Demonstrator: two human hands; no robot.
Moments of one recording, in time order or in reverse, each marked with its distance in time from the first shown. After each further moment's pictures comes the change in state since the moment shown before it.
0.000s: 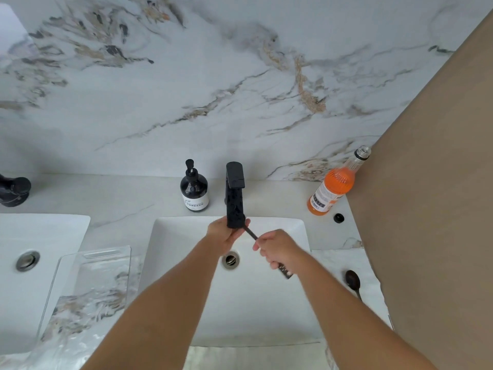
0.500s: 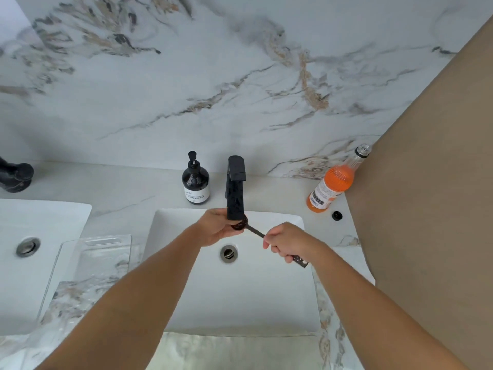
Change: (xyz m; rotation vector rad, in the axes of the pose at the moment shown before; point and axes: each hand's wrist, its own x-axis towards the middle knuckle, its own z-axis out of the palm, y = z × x) left_hand -0.022 0.022 -0.018 0.454 -0.235 -0.004; right_hand -0.015 -0.001 -0.031 -0.184 -0.127 -0.042
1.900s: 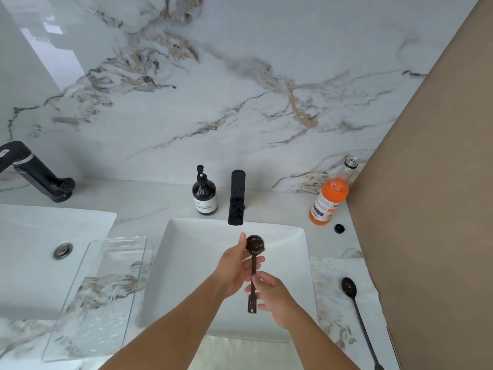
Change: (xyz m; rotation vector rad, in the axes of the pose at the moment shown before) left_hand -0.069 -0.073 0.068 -0.187 0.092 0.072; right_hand -0.034 0.081 0.088 0.414 -0.007 -0.104
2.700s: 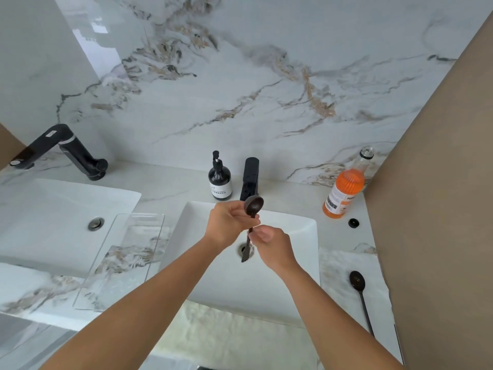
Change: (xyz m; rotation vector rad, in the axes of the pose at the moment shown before) left_hand -0.055 0.059 0.015 0.553 0.184 0.560; right_hand -0.004 -0.061 -0.002 -0.253 0.180 -0.455
